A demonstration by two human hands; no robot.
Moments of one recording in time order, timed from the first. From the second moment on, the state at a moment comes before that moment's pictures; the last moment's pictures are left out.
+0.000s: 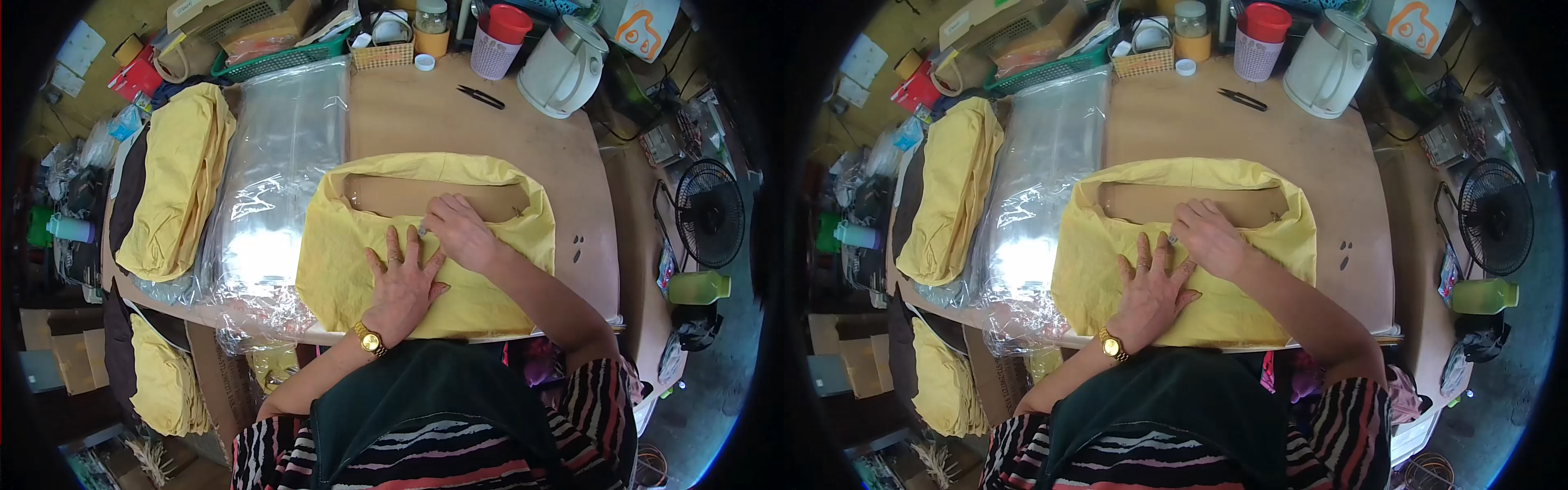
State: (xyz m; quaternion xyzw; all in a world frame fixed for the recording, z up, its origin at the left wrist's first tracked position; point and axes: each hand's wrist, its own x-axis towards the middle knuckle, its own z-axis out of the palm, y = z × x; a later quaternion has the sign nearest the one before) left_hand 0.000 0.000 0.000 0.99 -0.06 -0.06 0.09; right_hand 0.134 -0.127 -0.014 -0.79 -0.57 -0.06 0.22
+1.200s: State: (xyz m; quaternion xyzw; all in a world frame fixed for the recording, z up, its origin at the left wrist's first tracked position) left_hand 0.038 0.039 0.045 0.98 -0.14 -0.04 0.12; right_hand 0.118 -0.139 -0.036 -0.85 -0.43 -0.11 0.30
